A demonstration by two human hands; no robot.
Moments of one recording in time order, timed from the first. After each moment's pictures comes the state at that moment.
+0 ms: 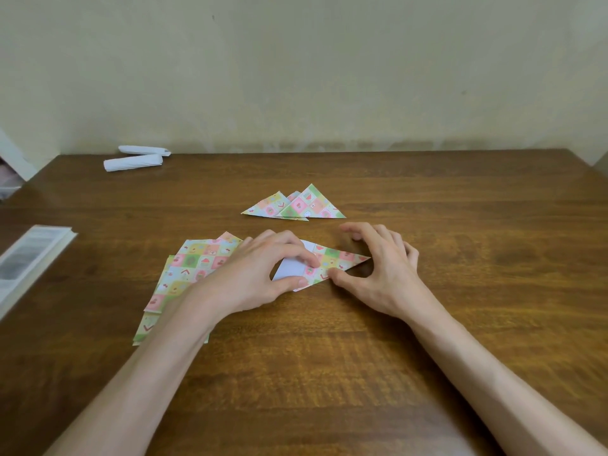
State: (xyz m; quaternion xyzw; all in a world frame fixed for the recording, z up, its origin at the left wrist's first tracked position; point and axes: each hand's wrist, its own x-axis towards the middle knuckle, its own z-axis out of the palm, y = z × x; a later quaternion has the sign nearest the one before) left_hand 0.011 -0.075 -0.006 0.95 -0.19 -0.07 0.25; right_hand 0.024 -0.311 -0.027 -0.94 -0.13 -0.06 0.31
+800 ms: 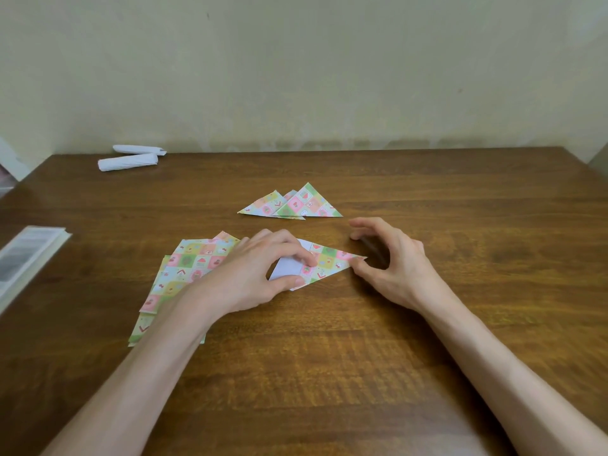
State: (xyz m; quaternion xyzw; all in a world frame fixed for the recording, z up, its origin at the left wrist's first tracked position) left_hand 0.012 -0.073 -0.010 0.94 -0.20 -0.07 0.26; right_hand 0.034 -0.336 -0.023 -0.93 -0.14 -0.03 0.35
